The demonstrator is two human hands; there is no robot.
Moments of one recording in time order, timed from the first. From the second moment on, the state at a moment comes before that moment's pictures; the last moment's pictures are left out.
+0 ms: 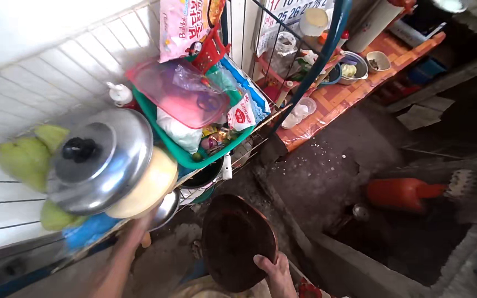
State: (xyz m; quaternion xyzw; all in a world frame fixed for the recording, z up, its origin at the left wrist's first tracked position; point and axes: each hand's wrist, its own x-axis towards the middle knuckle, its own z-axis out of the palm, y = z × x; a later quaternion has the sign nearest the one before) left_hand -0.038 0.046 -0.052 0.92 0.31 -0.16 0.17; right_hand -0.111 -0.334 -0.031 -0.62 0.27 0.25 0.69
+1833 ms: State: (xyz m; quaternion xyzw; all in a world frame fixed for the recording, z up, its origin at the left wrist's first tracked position) left_hand -0.163 0.060 -0.111 0.70 0.32 -0.13 0.63; right_hand -0.070 0.003 -0.068 -0.89 -0.25 0.08 0.36
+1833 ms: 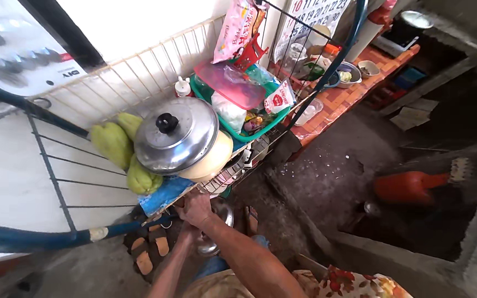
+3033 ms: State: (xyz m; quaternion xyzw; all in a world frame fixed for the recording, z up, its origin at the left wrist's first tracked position) left_hand -0.081 0.011 0.011 0.97 0.06 -0.21 0.07; right_hand -0.063 -0.214 -0.106 -0.80 0.02 0.27 0.53
